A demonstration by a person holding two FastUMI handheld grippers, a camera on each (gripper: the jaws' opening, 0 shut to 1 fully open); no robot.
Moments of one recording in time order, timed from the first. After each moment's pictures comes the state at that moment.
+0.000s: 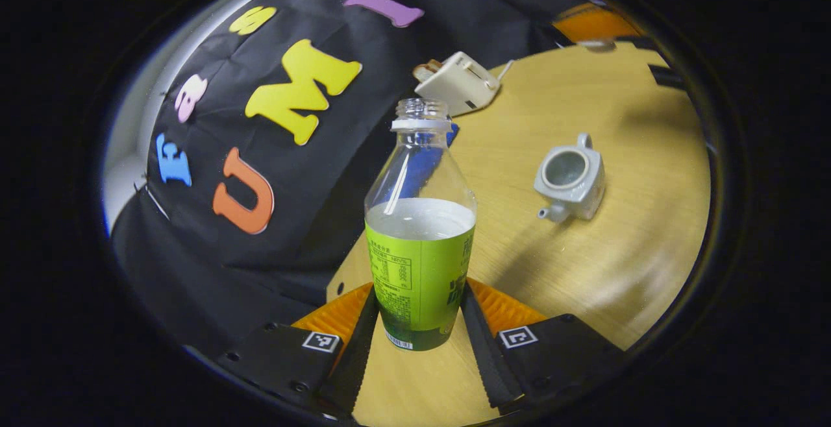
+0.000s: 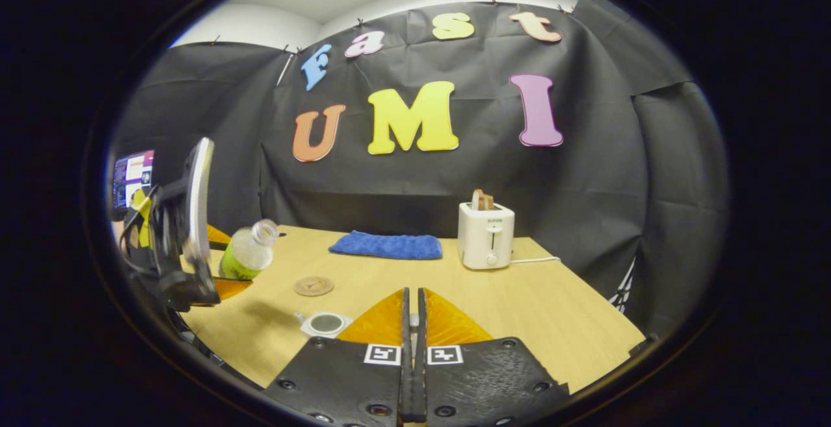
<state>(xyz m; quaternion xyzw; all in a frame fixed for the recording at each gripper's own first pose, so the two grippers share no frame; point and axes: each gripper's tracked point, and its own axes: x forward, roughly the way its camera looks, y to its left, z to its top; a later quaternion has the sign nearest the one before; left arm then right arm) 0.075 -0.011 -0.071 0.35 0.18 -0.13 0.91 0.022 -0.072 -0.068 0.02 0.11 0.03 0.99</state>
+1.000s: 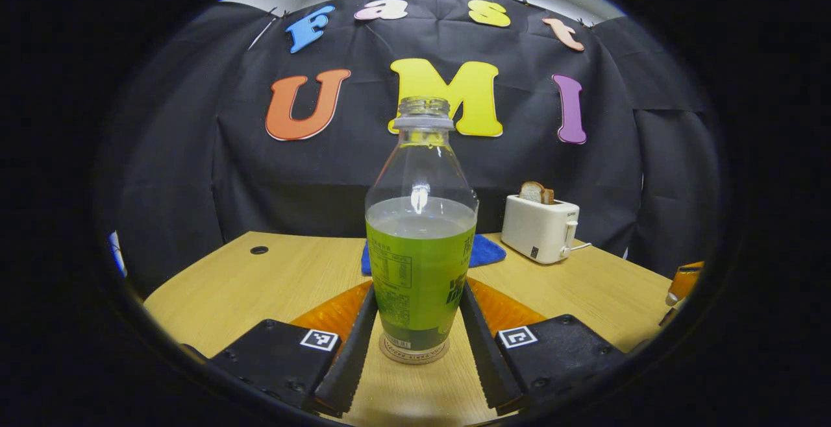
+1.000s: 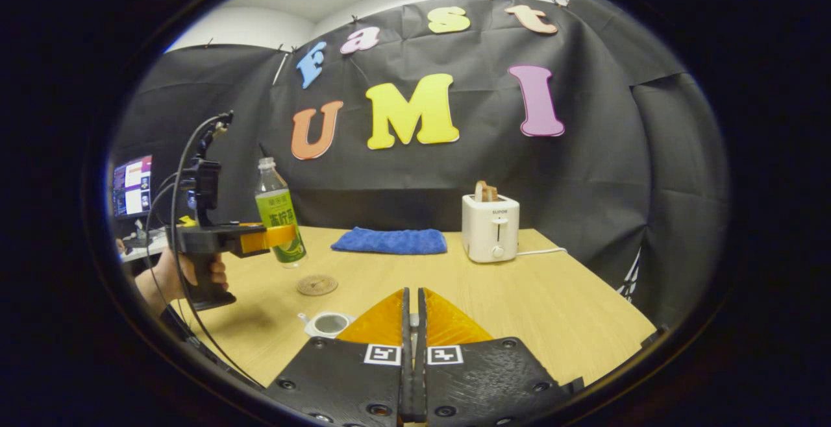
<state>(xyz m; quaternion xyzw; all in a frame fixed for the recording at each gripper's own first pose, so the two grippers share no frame) 0.188 -0.023 -0.049 -0.05 0.09 -0.10 0.99 0.031 -0.072 -0.088 0.03 0.13 0.02 0.99</state>
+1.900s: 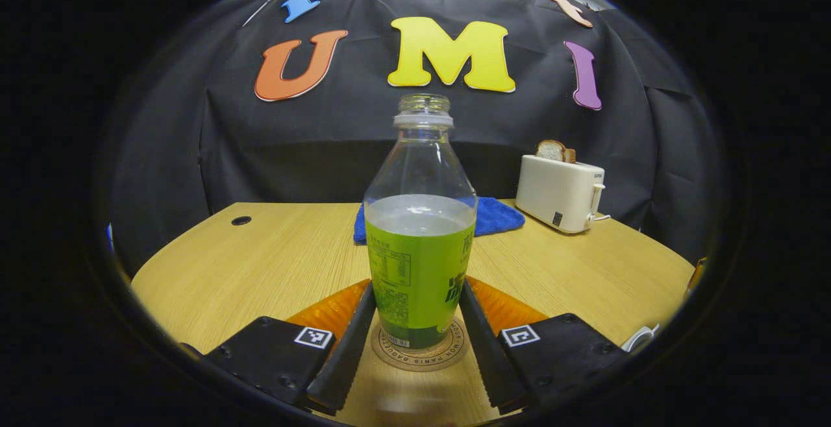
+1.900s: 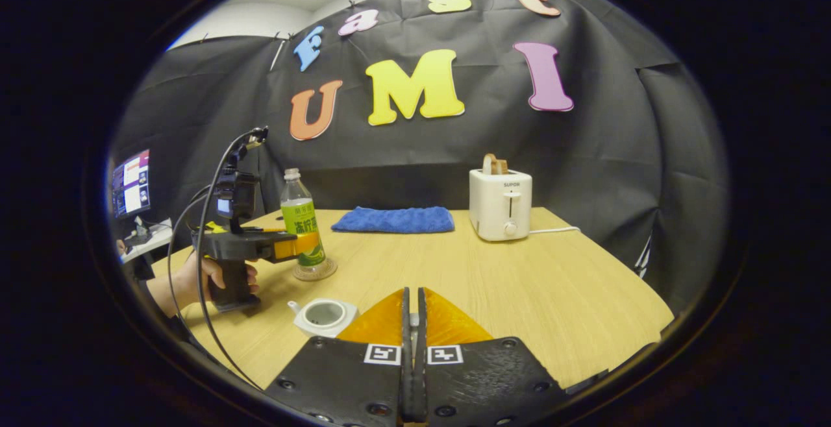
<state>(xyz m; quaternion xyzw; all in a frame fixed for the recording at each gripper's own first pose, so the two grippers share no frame) 0.222 -0.032 -0.110 -0.03 0.14 -0.11 0.98 0.050 -0.060 -0.122 0.04 0.17 0.04 0.98</state>
